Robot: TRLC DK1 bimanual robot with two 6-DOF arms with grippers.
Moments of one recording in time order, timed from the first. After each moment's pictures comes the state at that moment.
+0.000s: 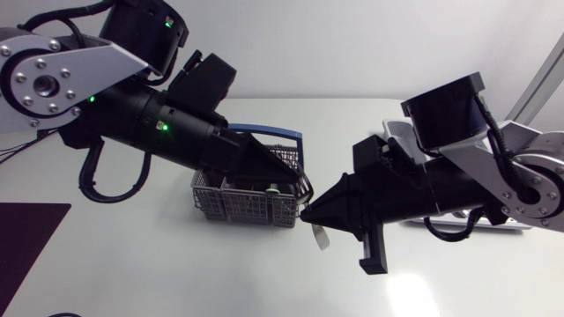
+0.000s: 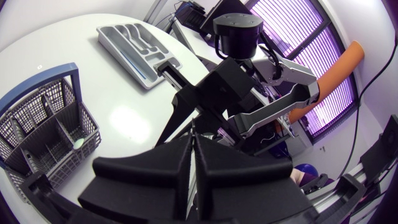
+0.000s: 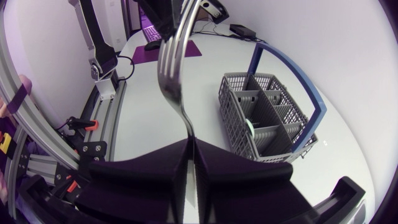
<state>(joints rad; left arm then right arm) -0.58 1.40 1.18 -0.61 0.87 -0.03 0.54 1.21 0.78 -0.38 -0.66 -0.54</state>
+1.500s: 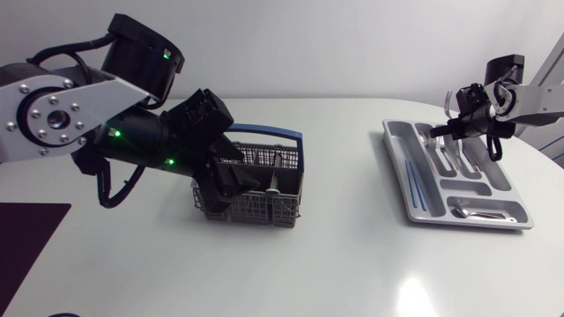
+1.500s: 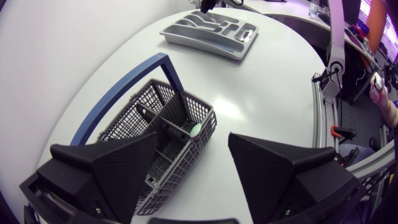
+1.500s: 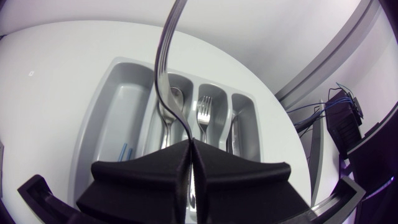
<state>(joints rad) -0.55 1.38 1.07 -0.53 0.29 0.50 -0.26 1.99 1.39 -0.15 0.10 -0.36</state>
